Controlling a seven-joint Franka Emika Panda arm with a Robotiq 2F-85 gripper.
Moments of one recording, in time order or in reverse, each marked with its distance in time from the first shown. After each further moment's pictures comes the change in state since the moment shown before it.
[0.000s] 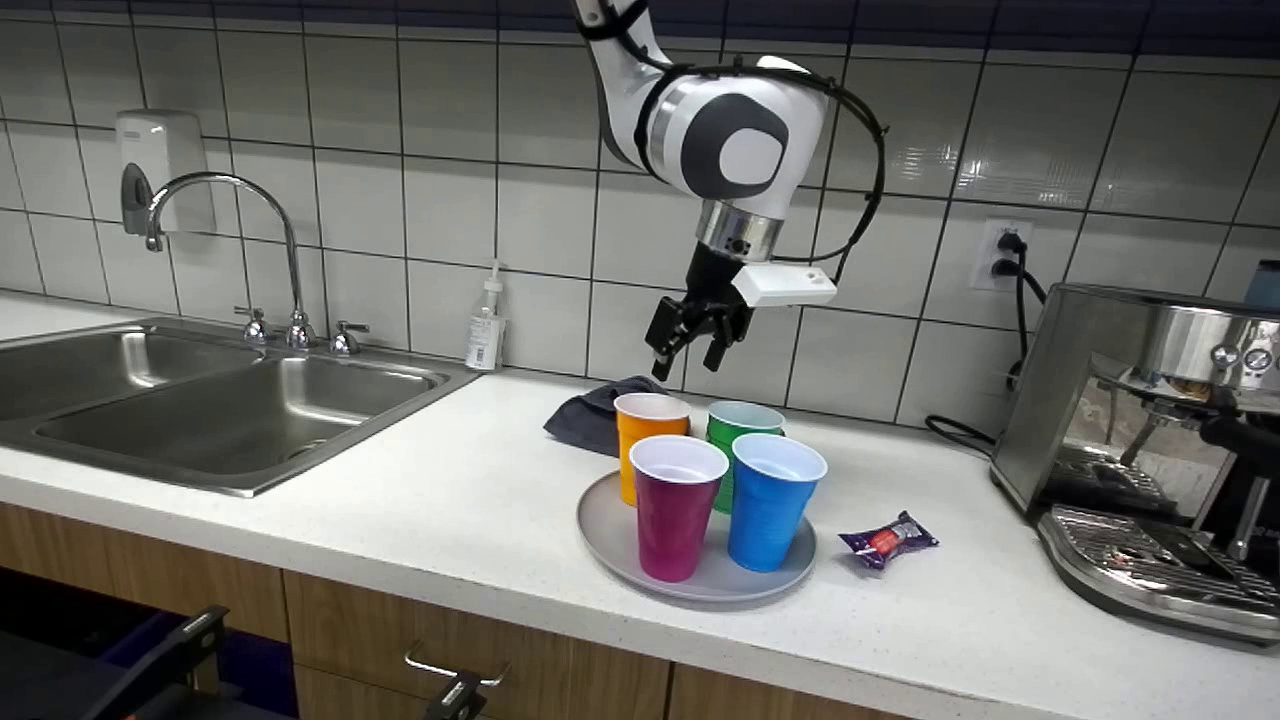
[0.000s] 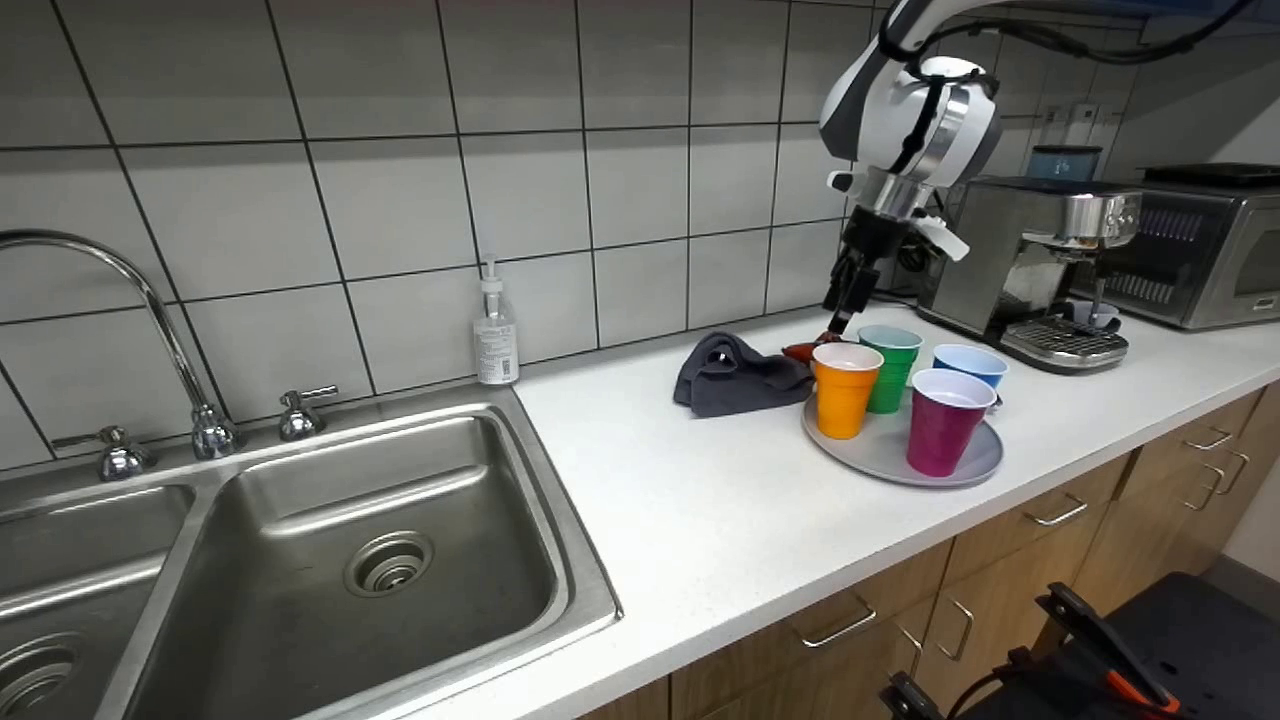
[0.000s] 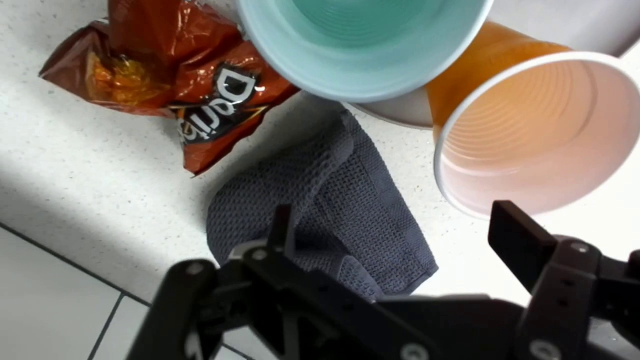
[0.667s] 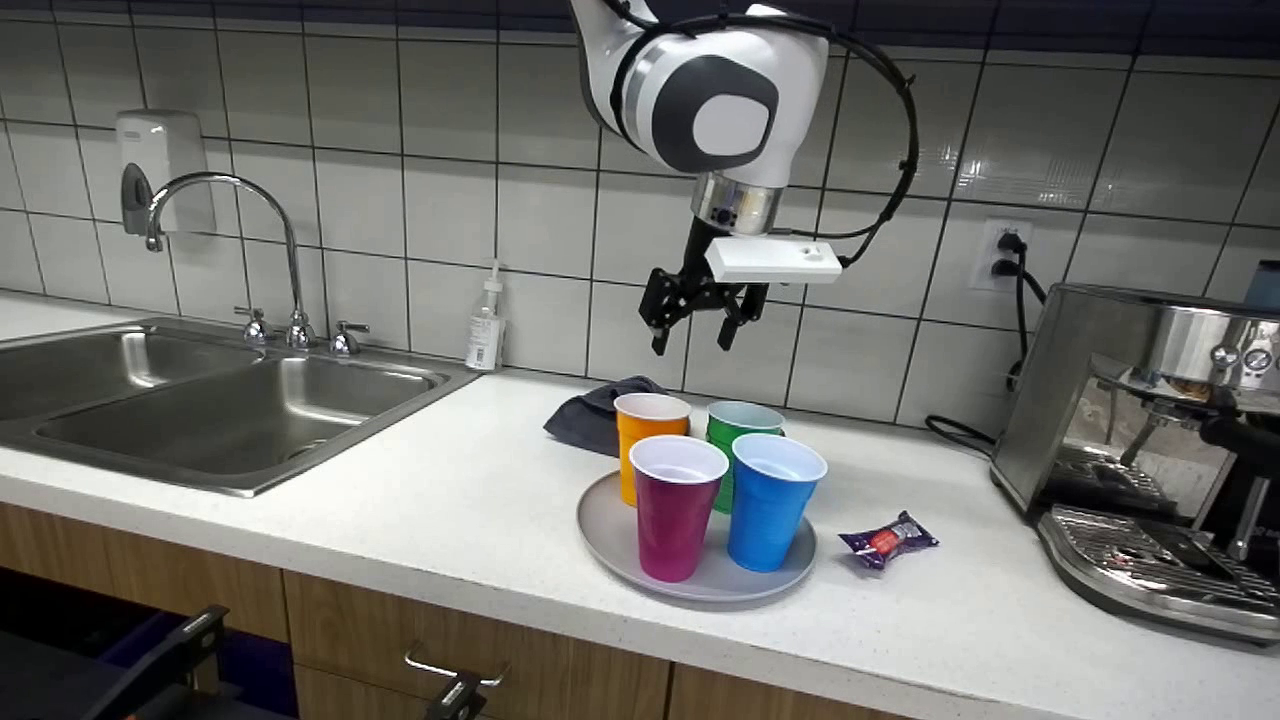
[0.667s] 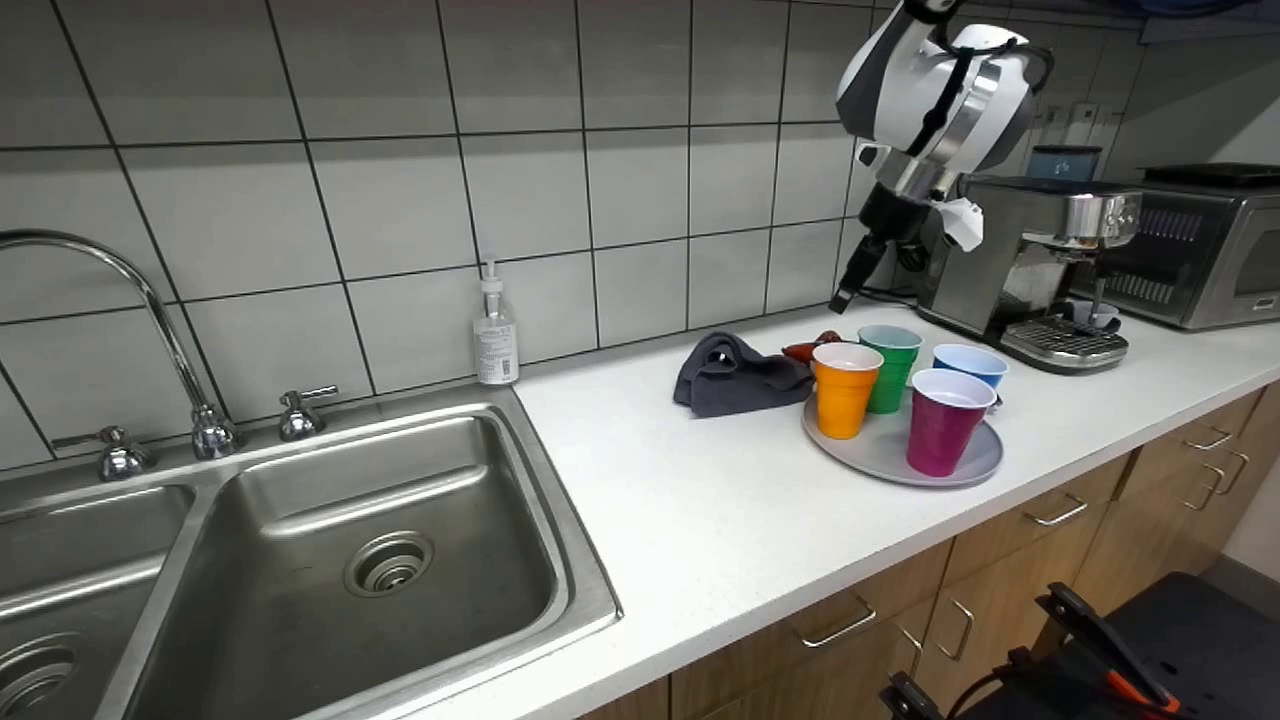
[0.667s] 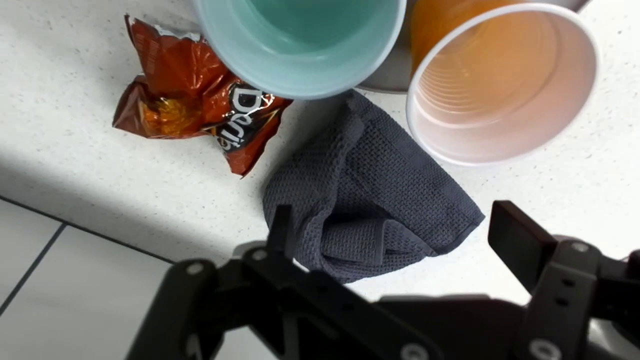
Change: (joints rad) arm 0.003 -0.139 0.001 -0.155 0.090 0.146 0.194
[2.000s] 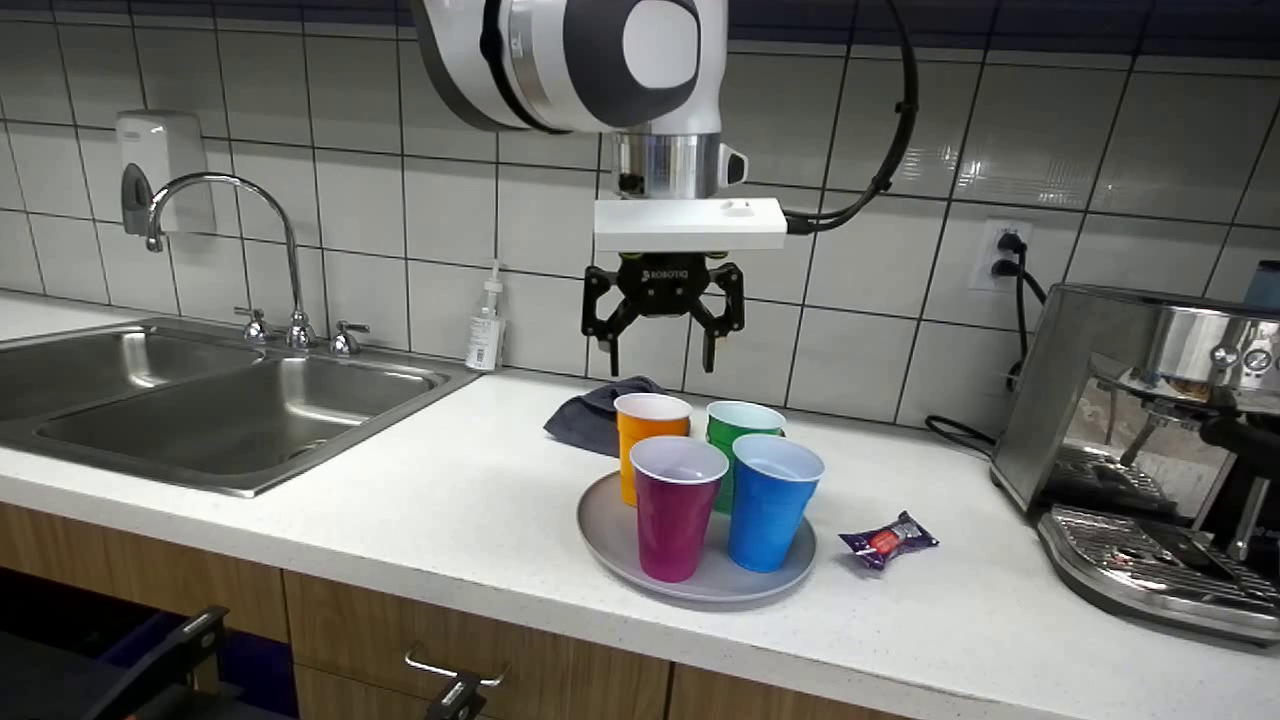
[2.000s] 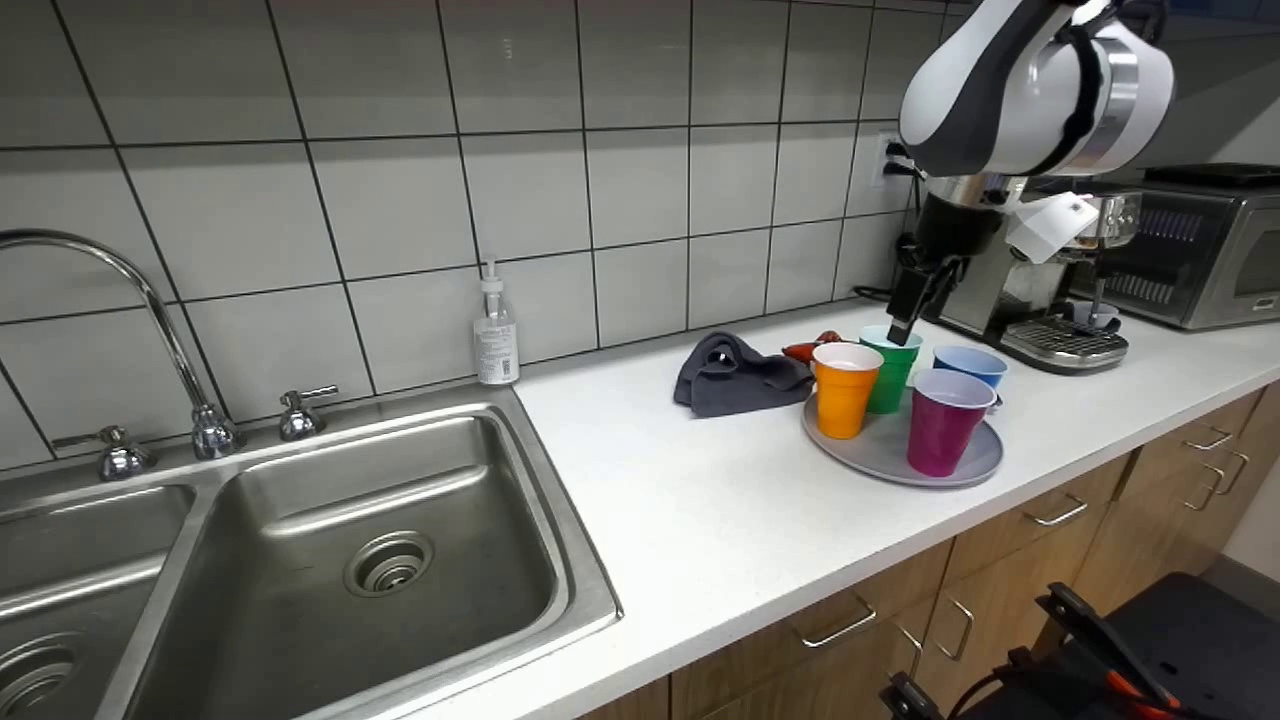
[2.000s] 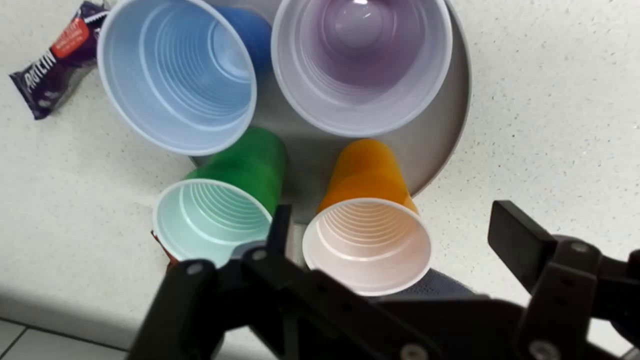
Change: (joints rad) arm 0.080 -0.352 -0.085 -0.459 -0.489 0.155 0.707
